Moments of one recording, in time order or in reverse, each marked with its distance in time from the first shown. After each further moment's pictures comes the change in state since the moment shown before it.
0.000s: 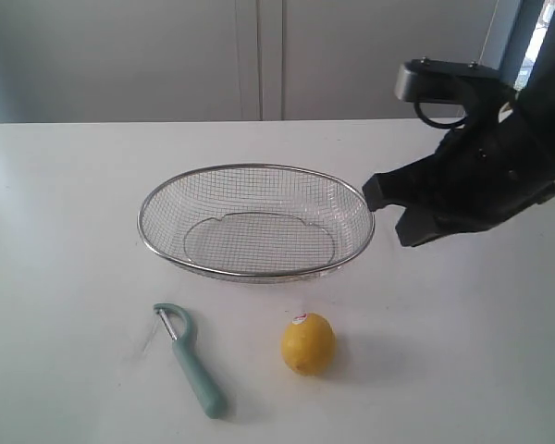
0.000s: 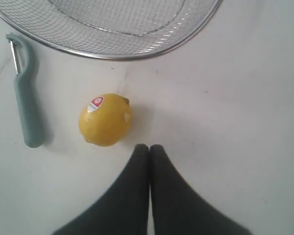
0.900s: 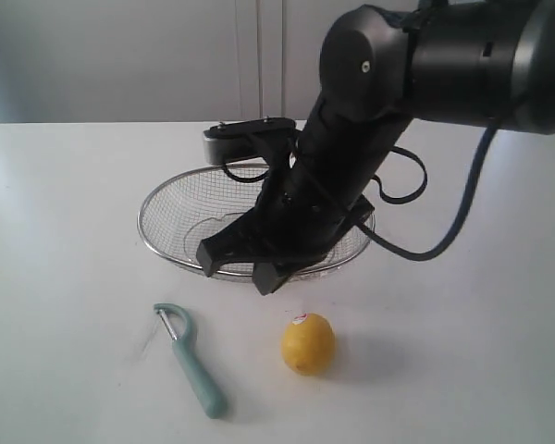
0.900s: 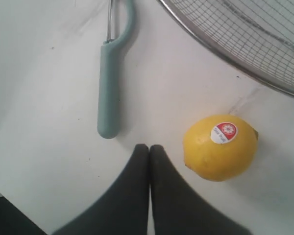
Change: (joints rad) left arm 0.000 0.000 0.000 0.000 0.000 0.000; right arm 0.342 0.338 -0.273 -0.014 0.062 0.014
